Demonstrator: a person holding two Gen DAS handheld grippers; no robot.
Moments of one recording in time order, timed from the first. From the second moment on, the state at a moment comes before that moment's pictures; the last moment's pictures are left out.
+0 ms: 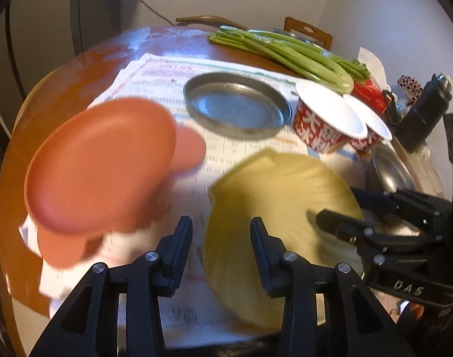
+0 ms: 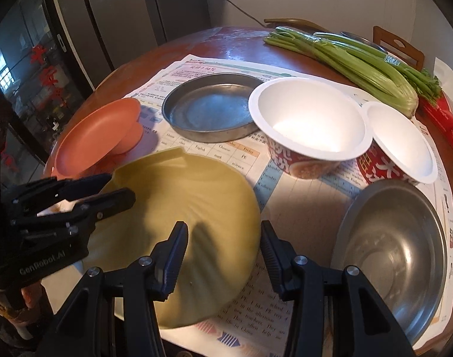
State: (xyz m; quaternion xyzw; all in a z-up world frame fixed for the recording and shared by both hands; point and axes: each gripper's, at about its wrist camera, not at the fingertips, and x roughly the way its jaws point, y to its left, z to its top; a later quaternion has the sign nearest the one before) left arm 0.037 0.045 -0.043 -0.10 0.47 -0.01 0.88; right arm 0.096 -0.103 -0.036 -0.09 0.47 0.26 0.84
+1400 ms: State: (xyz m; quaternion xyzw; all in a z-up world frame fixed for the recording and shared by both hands) left arm 0.024 0.032 -0.020 -0.10 0.43 0.01 0.90; right arm 0.058 -0.111 -0.014 -0.09 0.43 0.26 0.86
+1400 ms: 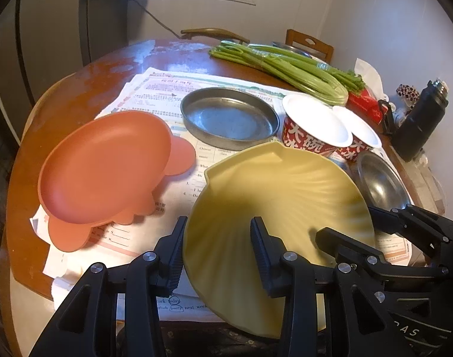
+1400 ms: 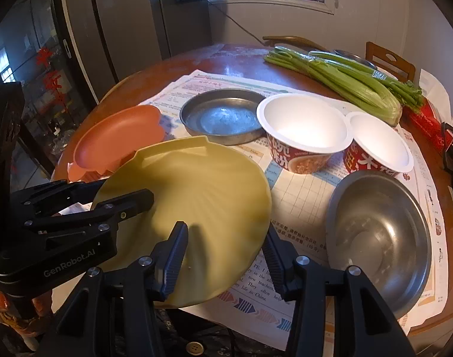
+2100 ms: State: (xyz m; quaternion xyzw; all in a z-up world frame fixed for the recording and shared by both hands) left arm 0.023 0.091 0.028 -0.15 0.37 0.04 0.92; right arm 0.076 -0.061 0.032 -0.11 0.39 0.30 0.86
